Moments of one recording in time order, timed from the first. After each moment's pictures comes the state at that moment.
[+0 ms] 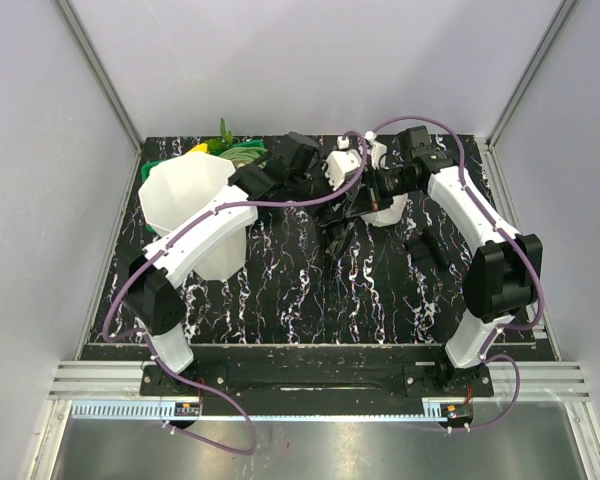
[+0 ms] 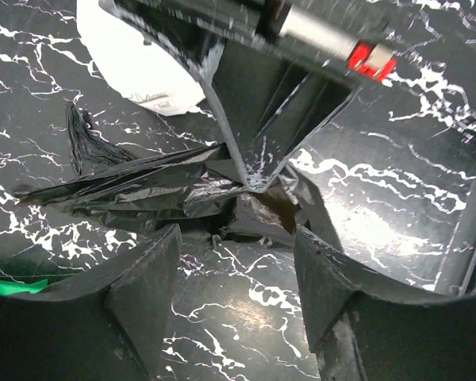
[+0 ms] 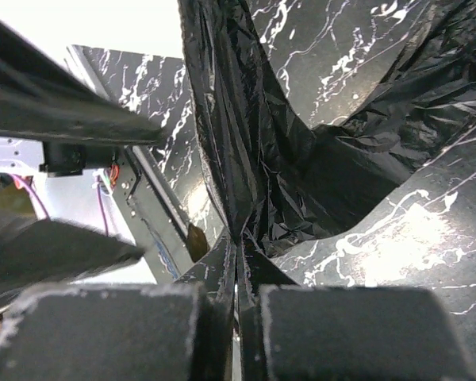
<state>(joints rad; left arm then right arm) -0.73 1.73 1.74 -0.66 0.36 0.29 0.26 1.75 1.58 -0.84 -0.84 0.01</state>
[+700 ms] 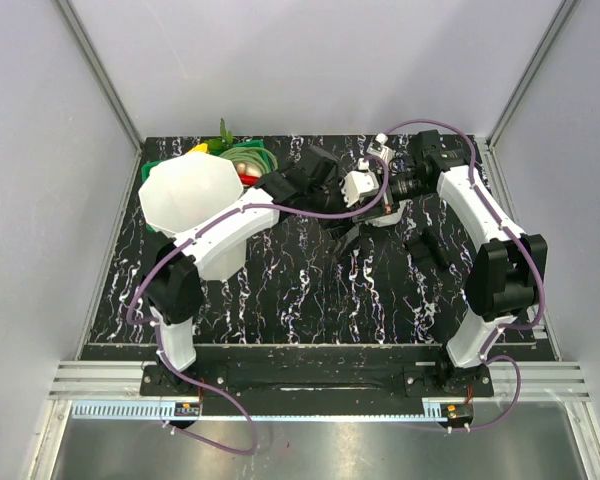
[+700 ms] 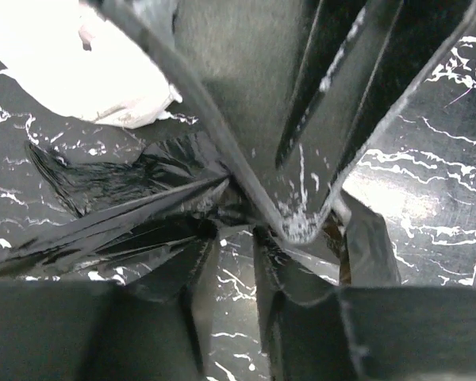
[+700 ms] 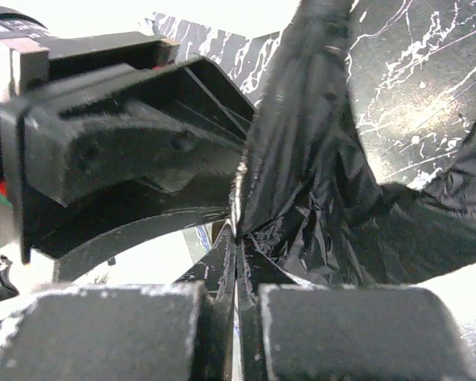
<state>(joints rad) -0.76 1.85 1.70 -0.60 0.40 0.42 0.19 1.75 1.57 -0.96 -1.08 -0.14</state>
